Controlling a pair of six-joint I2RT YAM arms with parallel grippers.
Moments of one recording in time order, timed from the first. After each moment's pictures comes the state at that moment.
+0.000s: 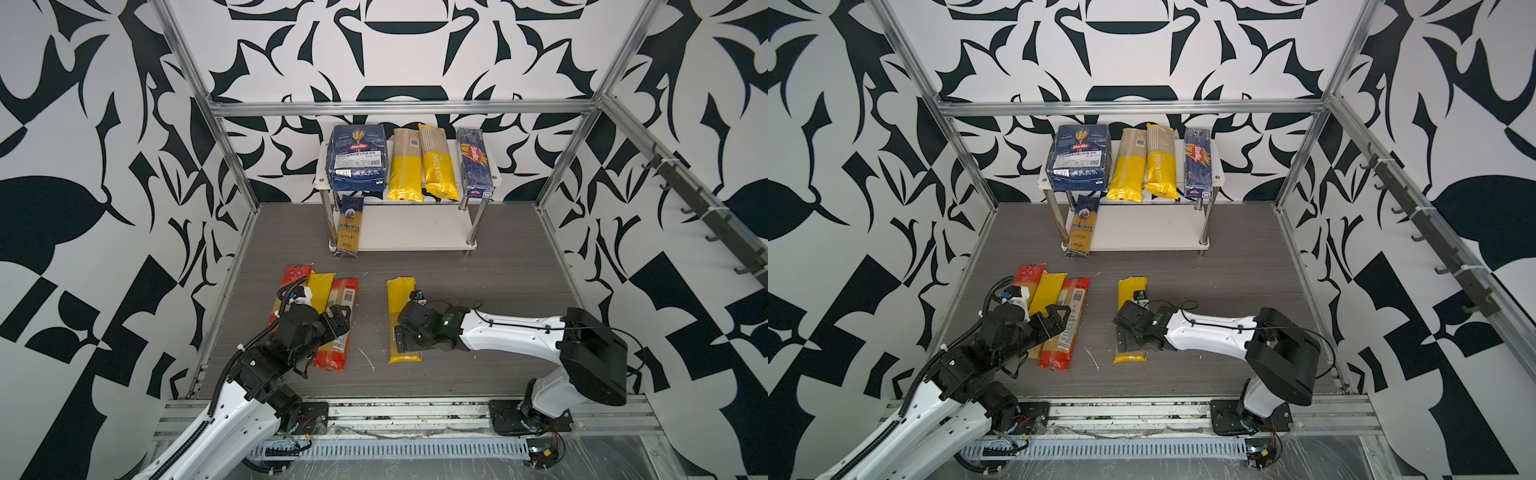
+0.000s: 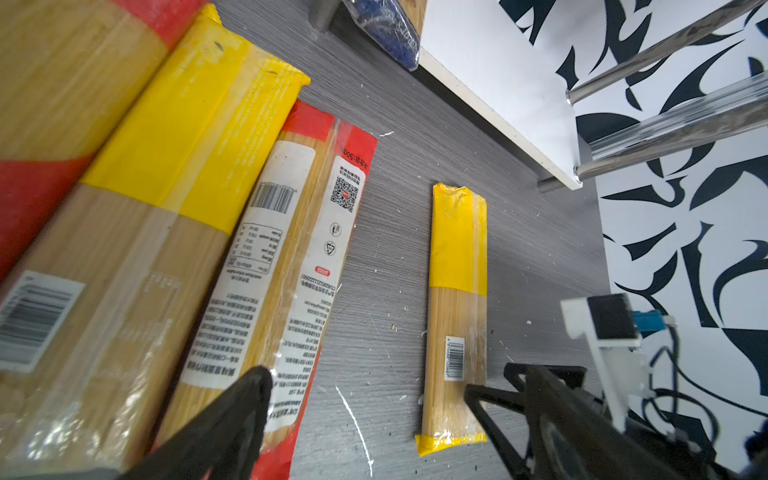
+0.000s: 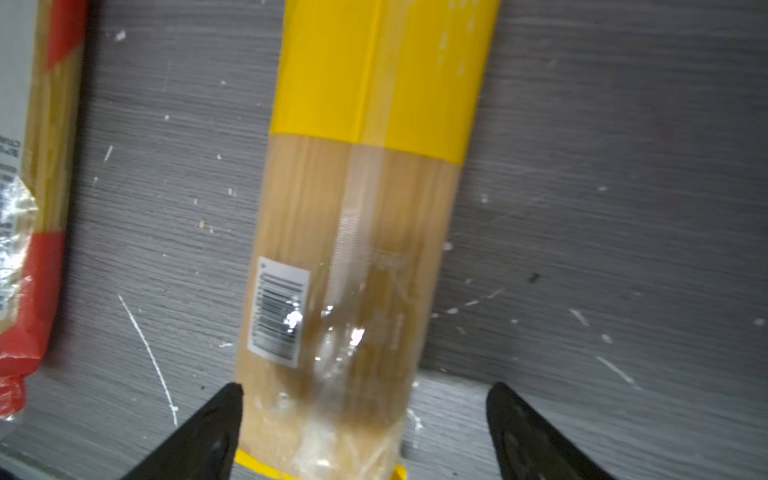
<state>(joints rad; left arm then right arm) -0.64 0.51 0.52 -0.65 -0.12 -0.93 1.08 1.59 0.94 -0.53 0.14 0.89</state>
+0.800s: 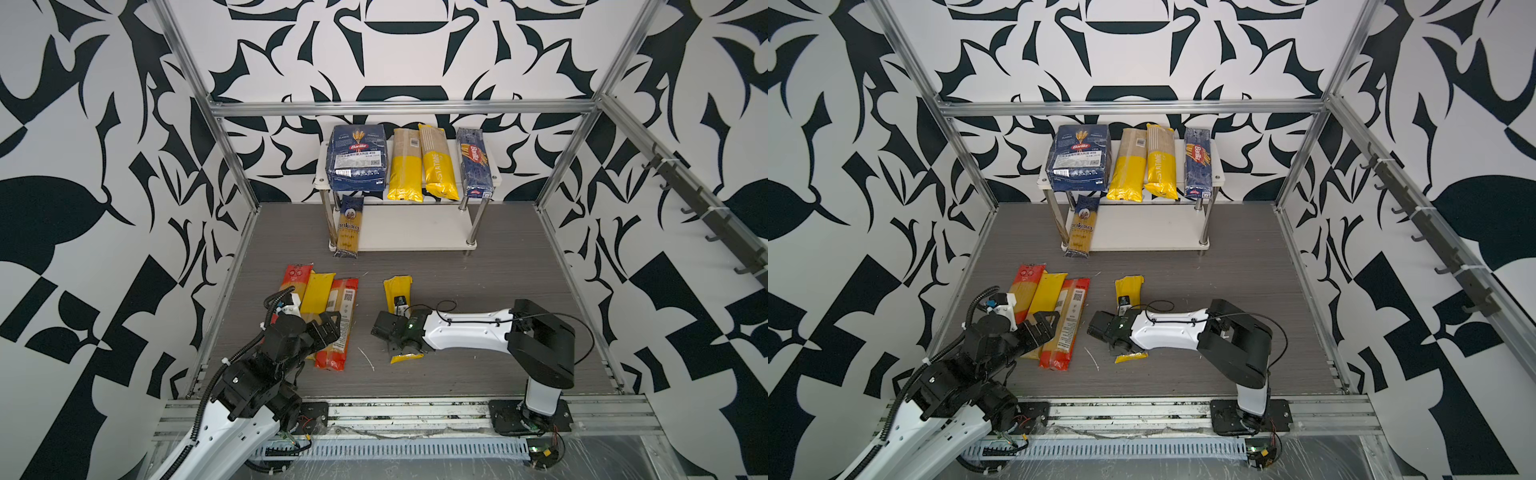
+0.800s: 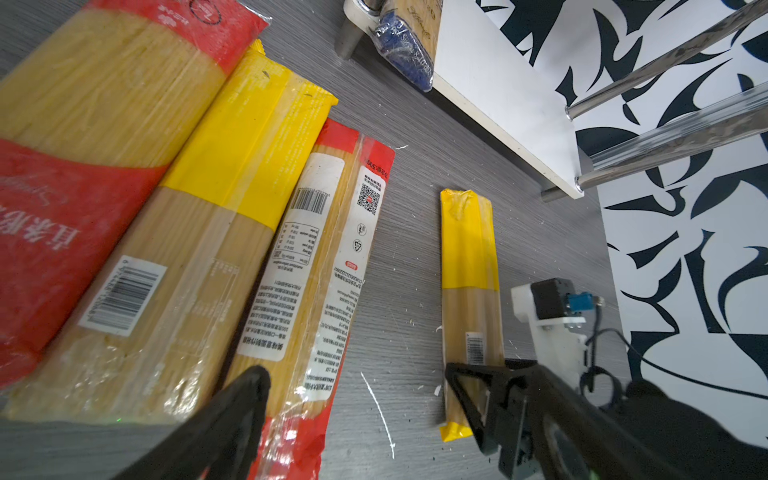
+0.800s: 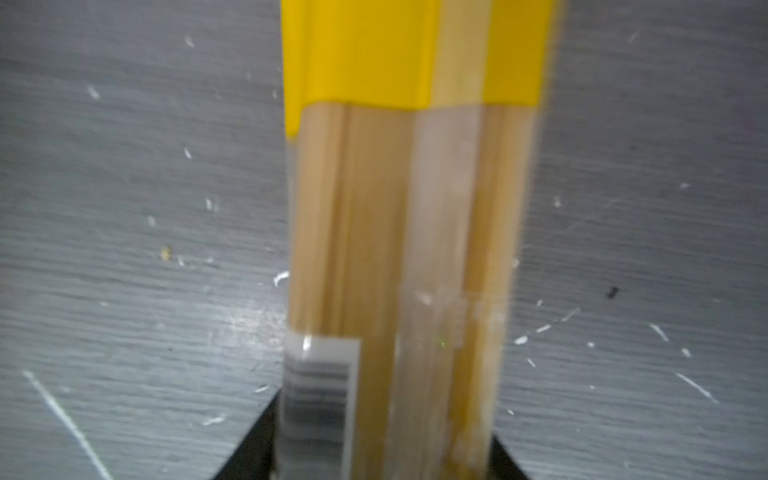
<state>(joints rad) -0.64 0.38 0.54 -0.78 -0.17 -0.91 1.15 1.82 1.12 -0.64 0.26 0.99</state>
